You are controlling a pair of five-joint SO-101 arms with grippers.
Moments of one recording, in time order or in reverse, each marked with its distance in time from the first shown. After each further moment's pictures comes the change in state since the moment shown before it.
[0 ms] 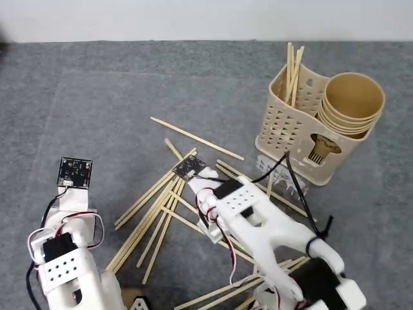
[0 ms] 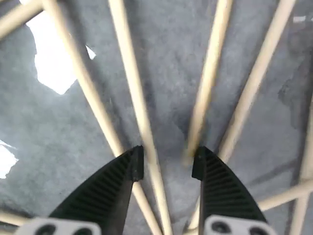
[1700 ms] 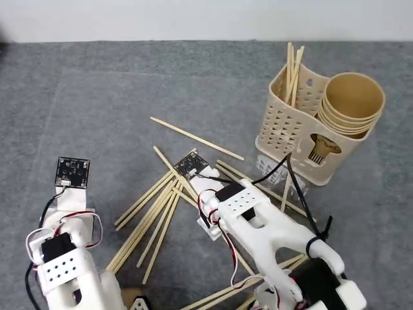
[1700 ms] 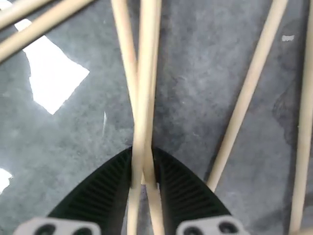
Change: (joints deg) left arm -0.9 0.0 -0.4 0.0 0.0; right arm 1.0 -0.9 4.0 -7.4 -0.3
